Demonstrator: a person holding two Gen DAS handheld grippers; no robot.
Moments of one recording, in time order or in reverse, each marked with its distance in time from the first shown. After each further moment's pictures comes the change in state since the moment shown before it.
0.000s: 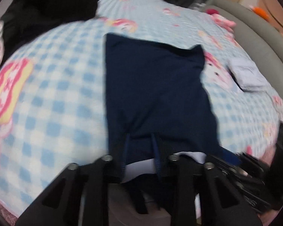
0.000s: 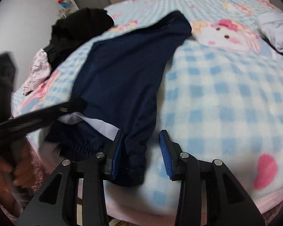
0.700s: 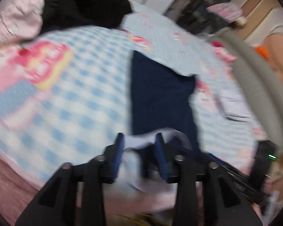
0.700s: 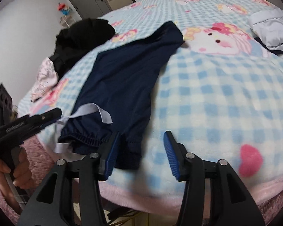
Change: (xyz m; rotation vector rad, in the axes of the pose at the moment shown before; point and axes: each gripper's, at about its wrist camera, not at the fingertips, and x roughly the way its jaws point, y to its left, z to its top) left arm -0.060 0.021 -0.036 -0.137 -0.051 -0.189; right arm -0.027 -0.009 -0.004 0.039 -0.028 0.038
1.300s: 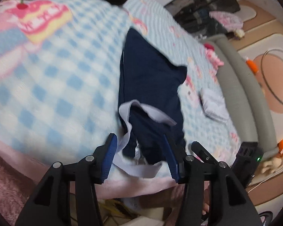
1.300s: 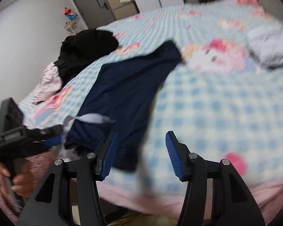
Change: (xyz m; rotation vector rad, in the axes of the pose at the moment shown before) left arm 0.026 0.018 -0.016 -0.143 0.109 -0.098; right arm -0.012 0.001 -0.001 -0.021 -0.047 0.015
